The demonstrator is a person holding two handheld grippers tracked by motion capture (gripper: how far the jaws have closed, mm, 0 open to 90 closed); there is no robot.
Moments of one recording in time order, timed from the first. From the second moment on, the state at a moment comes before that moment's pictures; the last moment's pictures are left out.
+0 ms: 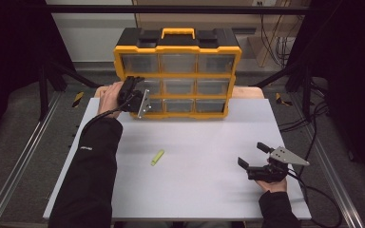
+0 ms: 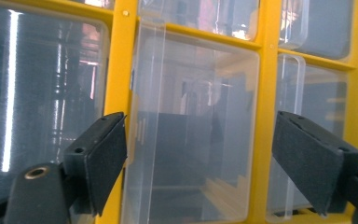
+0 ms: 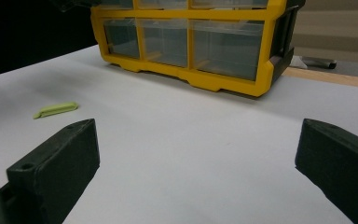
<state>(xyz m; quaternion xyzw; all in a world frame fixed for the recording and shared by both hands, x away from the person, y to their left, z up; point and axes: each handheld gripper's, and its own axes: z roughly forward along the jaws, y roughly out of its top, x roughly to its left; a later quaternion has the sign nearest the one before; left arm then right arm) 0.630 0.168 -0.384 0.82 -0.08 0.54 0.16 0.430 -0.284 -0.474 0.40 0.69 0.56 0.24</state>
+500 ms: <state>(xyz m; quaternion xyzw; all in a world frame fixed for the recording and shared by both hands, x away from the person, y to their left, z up) 0.633 0.170 -0.385 0.80 -0.09 0.57 0.15 0.431 -0.284 -0.474 0.40 0.69 0.56 0.24</state>
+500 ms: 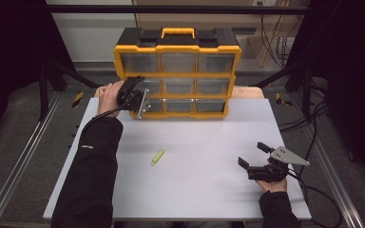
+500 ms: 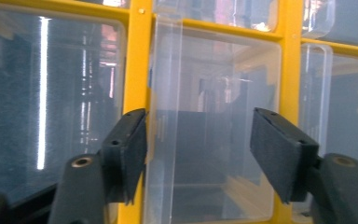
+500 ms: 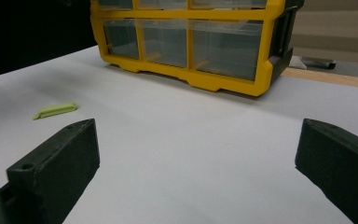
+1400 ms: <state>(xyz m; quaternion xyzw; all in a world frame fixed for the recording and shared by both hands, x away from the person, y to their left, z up) 0.630 0.168 -0.385 0.76 -0.10 0.63 0.12 0.431 -0.284 -0.474 0.40 0.69 0.56 0.24</state>
